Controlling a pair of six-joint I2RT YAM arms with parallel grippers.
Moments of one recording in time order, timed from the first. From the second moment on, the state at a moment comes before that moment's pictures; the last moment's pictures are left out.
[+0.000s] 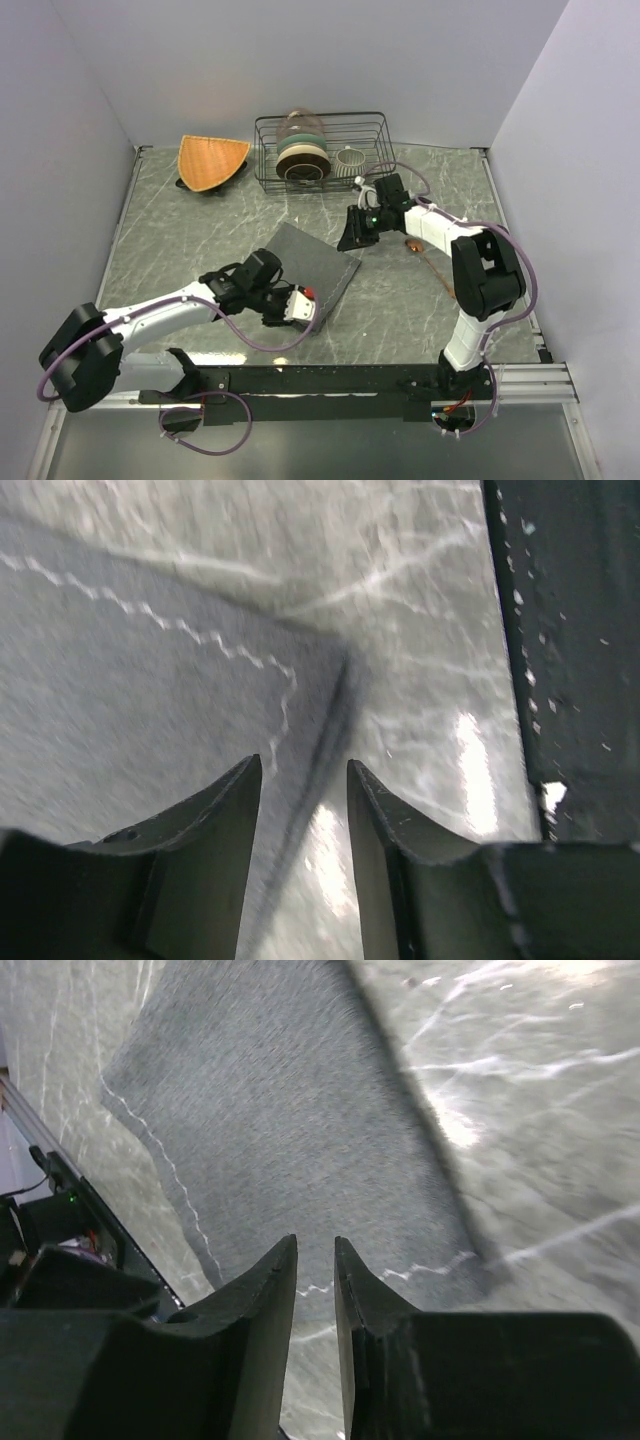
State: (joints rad) left arm -0.79 1.22 0.65 -0.35 0.56 0.81; right arm 0.34 1.79 1.19 -0.38 -0.64 0.27
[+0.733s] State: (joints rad) left arm -0.94 1.40 0.65 -0.14 0.48 0.88; right arm 0.40 1.92 1.14 -0.30 -0.64 0.33
